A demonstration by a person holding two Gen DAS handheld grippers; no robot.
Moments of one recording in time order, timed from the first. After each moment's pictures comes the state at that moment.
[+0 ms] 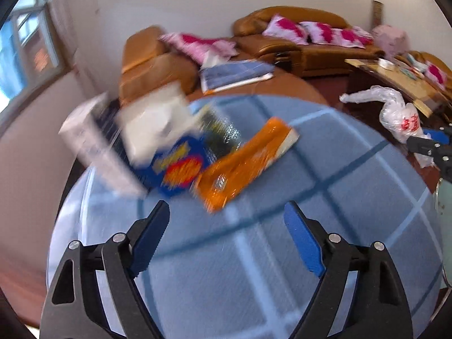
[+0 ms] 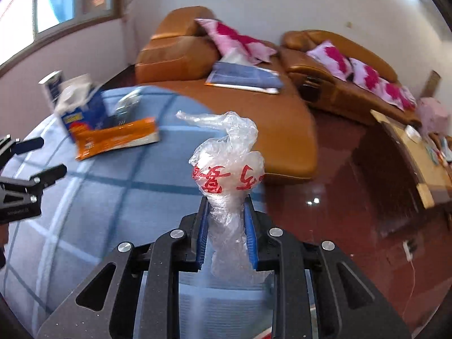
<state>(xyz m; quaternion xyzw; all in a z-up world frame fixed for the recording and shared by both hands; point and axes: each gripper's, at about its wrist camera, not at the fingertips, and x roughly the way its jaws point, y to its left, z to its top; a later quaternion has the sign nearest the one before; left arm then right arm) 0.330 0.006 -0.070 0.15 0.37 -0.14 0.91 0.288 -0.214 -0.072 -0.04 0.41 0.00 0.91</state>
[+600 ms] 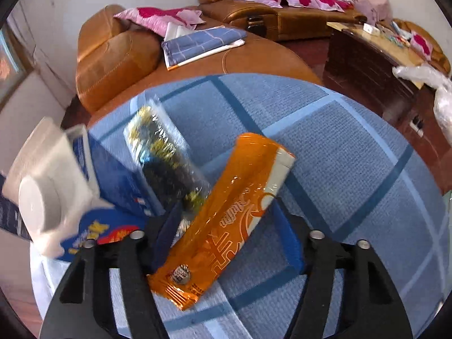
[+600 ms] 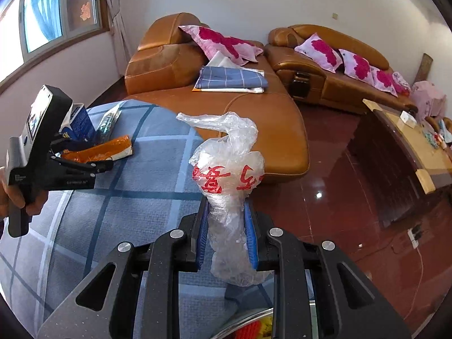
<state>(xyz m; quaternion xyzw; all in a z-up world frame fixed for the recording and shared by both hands) 0.417 -0.044 -0.111 0.18 0.46 -0.18 0.85 0.279 -0.249 -0.065 0.00 0.40 0.00 0.92</state>
